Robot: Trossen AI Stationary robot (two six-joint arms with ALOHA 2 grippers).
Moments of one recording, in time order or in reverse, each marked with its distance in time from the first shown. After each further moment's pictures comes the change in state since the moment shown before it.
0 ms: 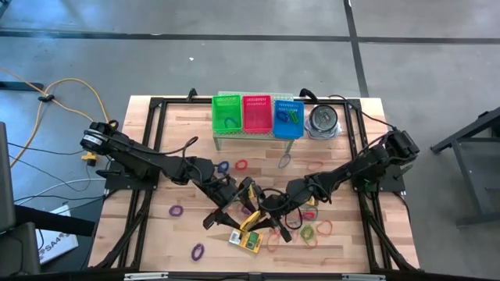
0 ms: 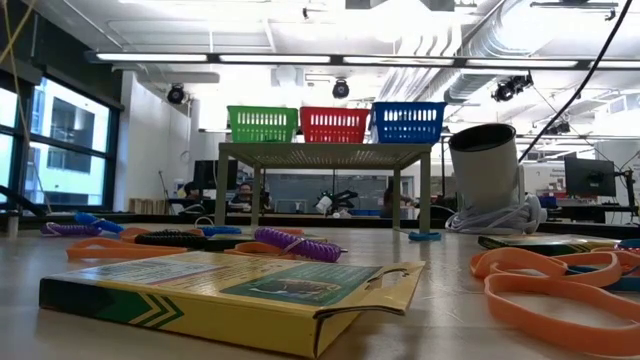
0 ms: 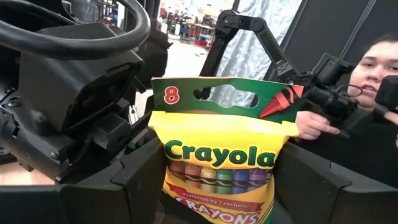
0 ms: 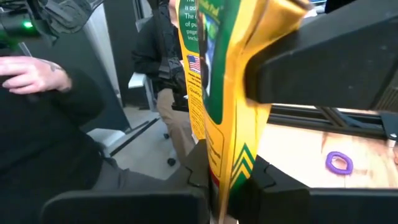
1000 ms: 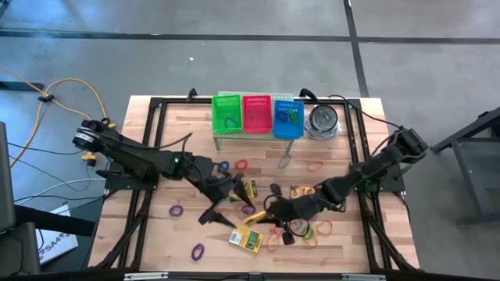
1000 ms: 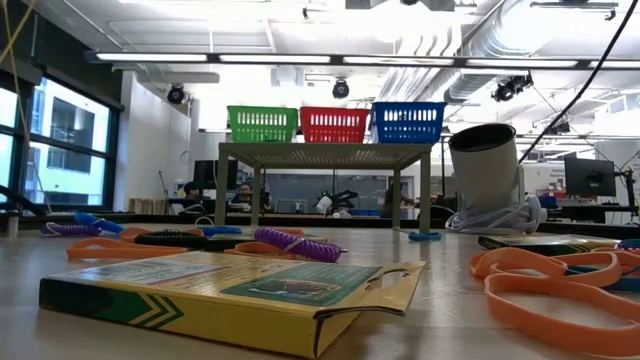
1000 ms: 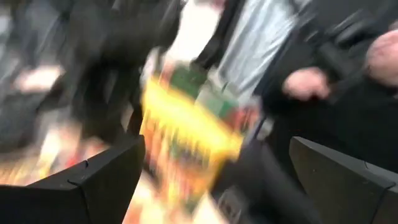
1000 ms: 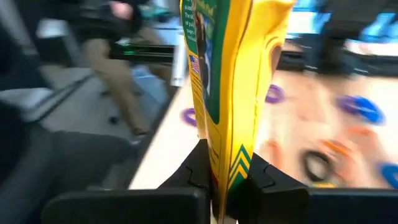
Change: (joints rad) left arm 0.017 -0.098 0.001 -0.342 -0.061 0.018; right arm 0.104 -0.096 -0.001 -0.383 0.434 0.054
